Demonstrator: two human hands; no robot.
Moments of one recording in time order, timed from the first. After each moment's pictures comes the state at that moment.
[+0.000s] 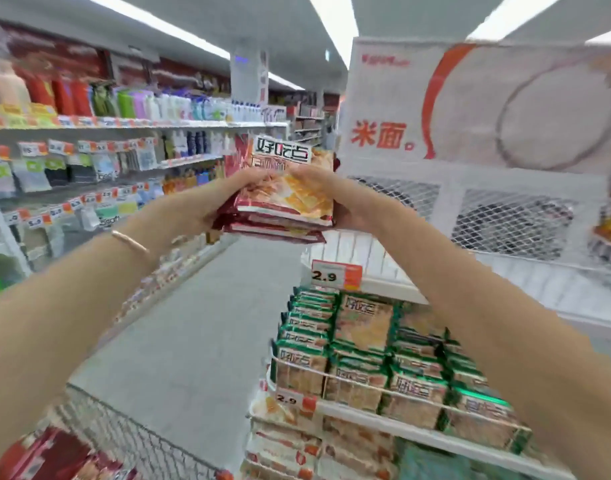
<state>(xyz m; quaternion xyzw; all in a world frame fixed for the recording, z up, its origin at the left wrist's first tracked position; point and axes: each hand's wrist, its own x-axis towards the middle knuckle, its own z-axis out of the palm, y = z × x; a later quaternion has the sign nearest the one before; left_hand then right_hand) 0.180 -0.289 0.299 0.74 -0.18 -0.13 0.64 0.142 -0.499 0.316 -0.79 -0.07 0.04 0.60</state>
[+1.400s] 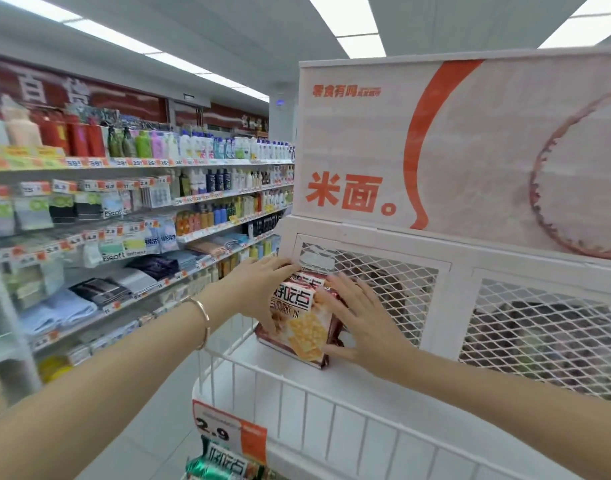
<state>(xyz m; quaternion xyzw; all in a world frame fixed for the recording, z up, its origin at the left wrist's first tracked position) 0.406 -0.508 0.246 0.94 -0.30 0.11 -0.10 0.345 -0.756 0.176 -0.88 -0.32 -0.35 0.03</state>
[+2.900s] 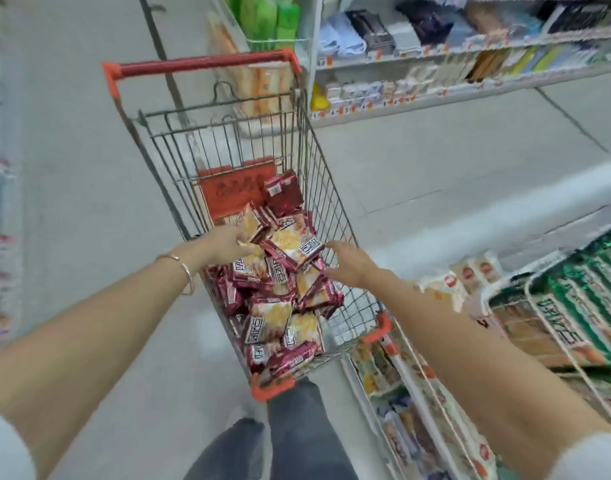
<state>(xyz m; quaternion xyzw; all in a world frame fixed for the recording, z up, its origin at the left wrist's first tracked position) 0.015 0.027 -0.113 0.87 0.30 -0.22 0.32 0.175 -0.195 -0.143 -0.88 -0.36 0.31 0.03</state>
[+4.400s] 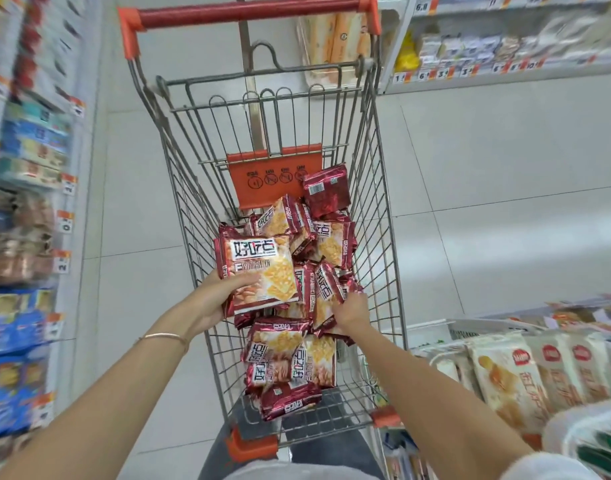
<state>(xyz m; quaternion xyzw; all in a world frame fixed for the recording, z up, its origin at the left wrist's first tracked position) 0.011 0.021 -0.199 0.38 0.55 0.00 0.74 0.207 -0.152 -0.333 -0.89 -0.16 0.41 0.13</state>
